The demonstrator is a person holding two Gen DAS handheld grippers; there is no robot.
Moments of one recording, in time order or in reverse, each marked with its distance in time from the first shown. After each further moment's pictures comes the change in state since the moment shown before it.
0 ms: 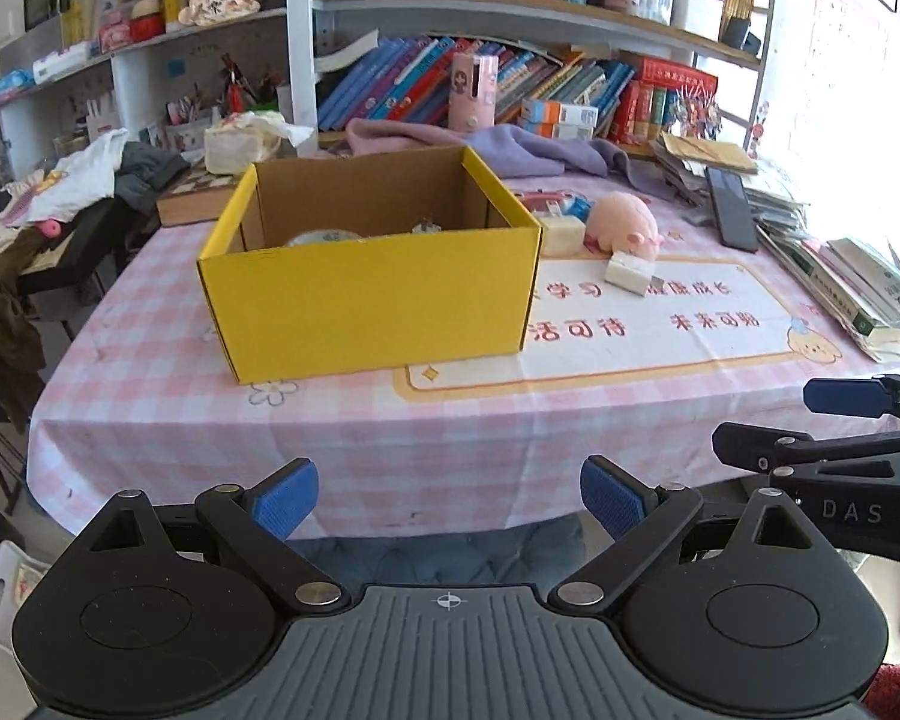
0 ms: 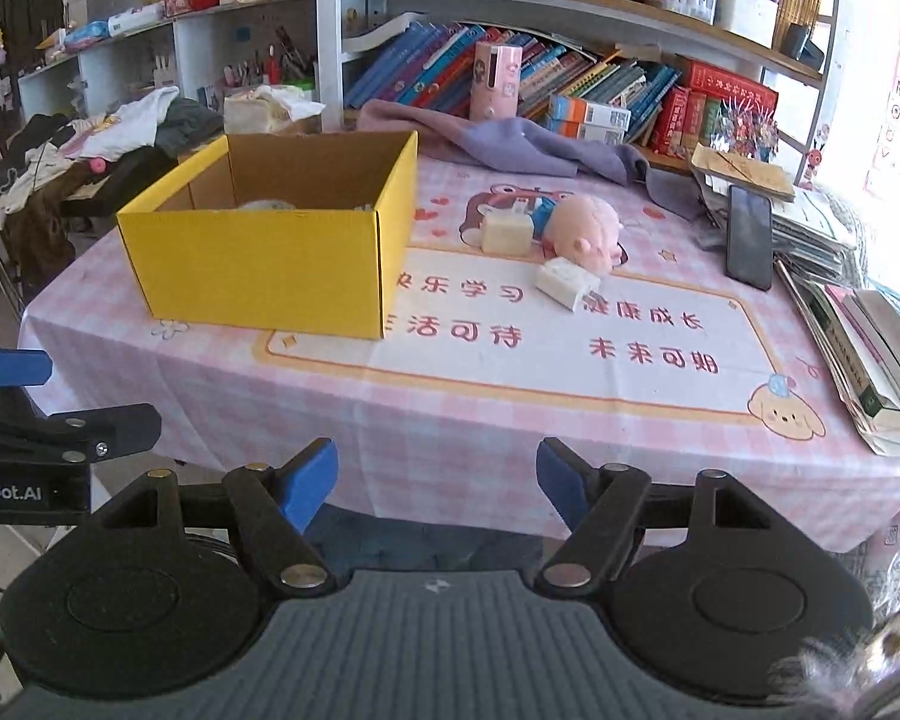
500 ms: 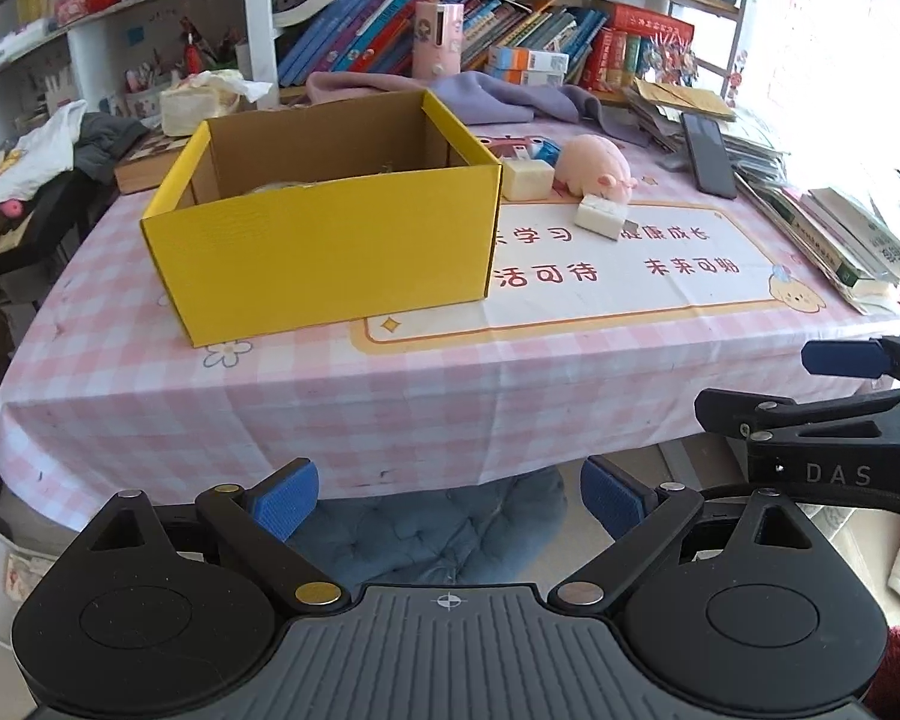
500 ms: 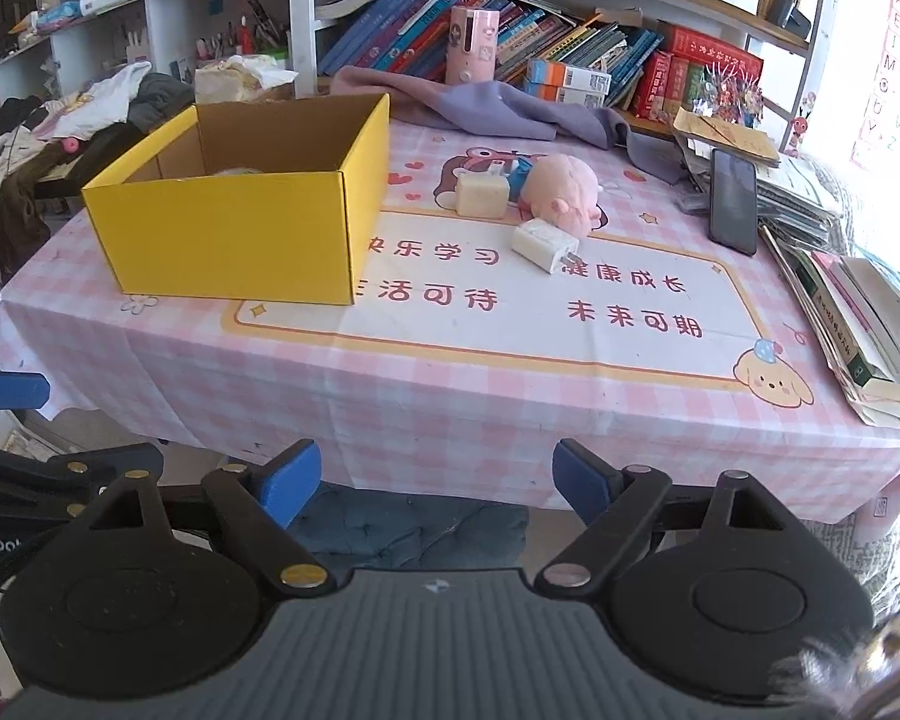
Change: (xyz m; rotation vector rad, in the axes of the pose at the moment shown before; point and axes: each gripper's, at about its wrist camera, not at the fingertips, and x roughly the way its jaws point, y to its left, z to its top) left arm 0.020 -0.013 -0.003 0.041 0.092 -0.050; right arm 0.016 -0.008 -0.001 0.015 0.061 -0.046
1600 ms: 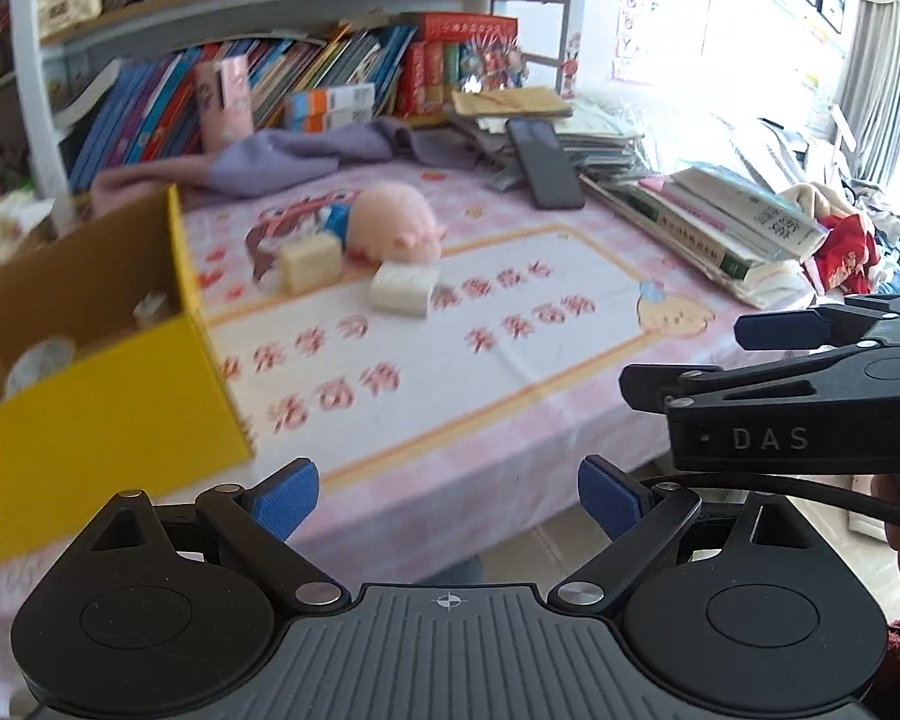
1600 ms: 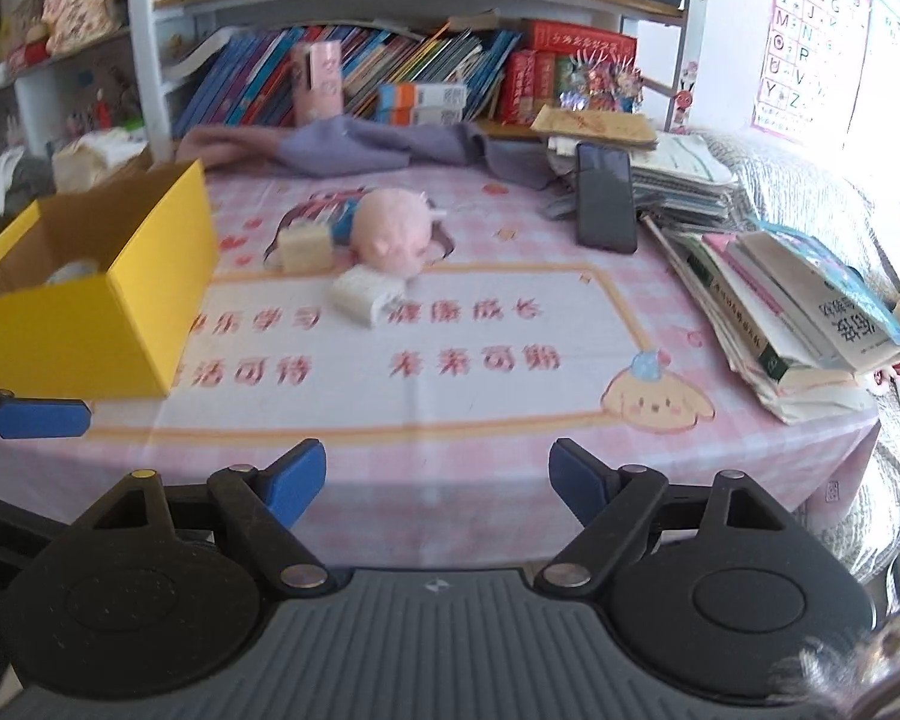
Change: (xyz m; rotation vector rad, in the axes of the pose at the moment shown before) left arm 0.072 -0.105 0.076 0.231 -0.075 -0.220; right arm 0.028 -0.115 0.025 0.172 -0.075 -0.126
